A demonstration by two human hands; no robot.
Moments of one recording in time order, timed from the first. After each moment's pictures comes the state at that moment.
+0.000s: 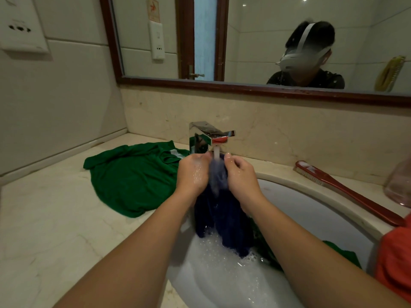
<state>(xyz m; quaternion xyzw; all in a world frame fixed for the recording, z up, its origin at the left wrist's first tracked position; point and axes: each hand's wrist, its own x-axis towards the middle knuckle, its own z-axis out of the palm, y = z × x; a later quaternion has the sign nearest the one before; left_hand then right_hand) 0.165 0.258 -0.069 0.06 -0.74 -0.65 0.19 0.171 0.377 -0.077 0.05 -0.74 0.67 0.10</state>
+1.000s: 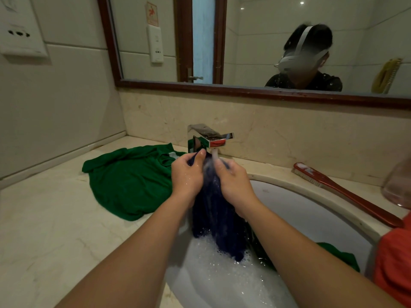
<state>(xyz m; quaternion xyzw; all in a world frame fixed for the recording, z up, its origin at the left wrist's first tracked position) 0.161 0.255 -0.075 0.05 -0.70 -0.66 0.27 0.169 0.367 -0.081 0.07 -0.75 0.65 0.09</state>
